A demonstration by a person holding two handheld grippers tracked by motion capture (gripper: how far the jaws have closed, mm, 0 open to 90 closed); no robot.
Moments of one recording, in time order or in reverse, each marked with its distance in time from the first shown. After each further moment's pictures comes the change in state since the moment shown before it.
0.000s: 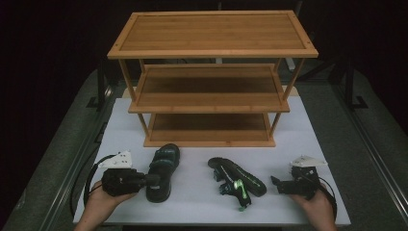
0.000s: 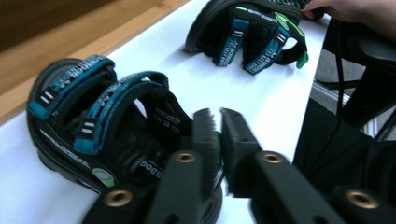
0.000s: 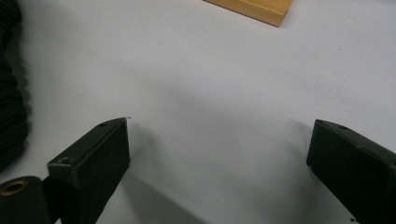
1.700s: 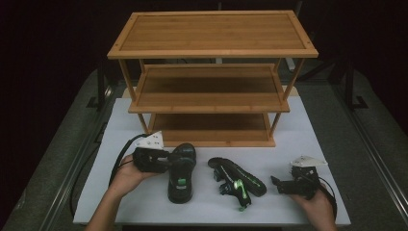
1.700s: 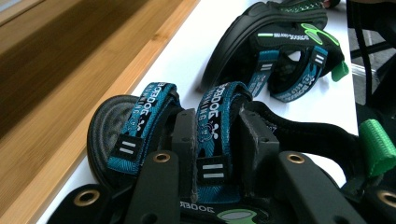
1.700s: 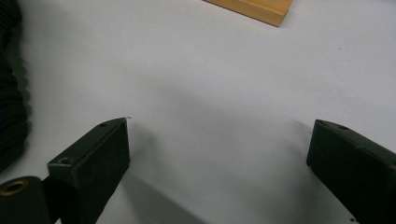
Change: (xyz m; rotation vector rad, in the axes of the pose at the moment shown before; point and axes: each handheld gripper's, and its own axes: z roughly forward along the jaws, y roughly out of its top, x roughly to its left) left arm 0.028 0.054 0.074 0.065 -0.066 0.208; right arm 0.000 0.000 0.000 0.001 0.001 0.002
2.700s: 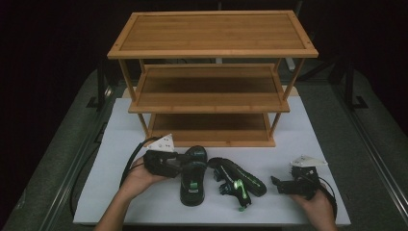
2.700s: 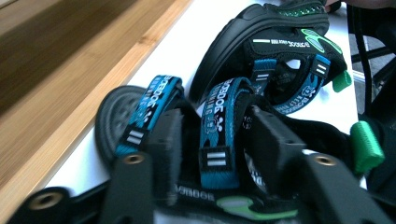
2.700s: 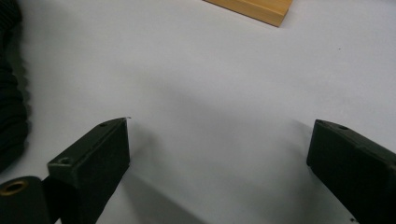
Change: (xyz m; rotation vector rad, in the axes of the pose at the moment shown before) left arm -0.009 -0.002 0.012 -0.014 0.015 -0.035; right arm 0.000 0.000 0.000 -0.001 0.000 -0.001
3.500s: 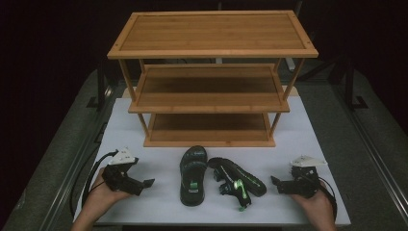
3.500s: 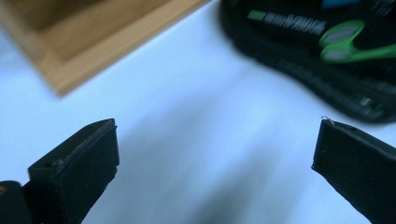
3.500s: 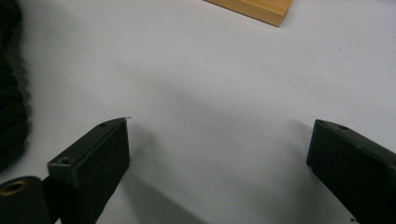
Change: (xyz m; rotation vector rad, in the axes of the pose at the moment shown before) left arm -0.002 -0.088 -0.069 0.099 0.339 -0.217; right arm 0.000 0.000 0.000 0.002 0.001 -0.001
